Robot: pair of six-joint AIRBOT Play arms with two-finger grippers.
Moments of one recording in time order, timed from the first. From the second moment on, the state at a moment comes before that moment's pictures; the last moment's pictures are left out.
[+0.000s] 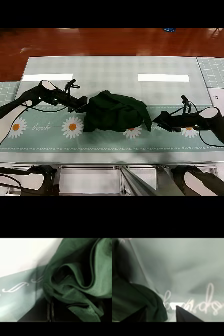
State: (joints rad) left arm -0.11 -1.61 0.99 0.72 -1.09 -1.27; right arm -0.15 -1.09 0.50 -0.82 0.97 1.43
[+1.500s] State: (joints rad) left arm 0.09 -1.45 1.53 0.61 -1.21 -1.29; right arm 0.12 -1.29 1.47 -0.90 1.17 1.44
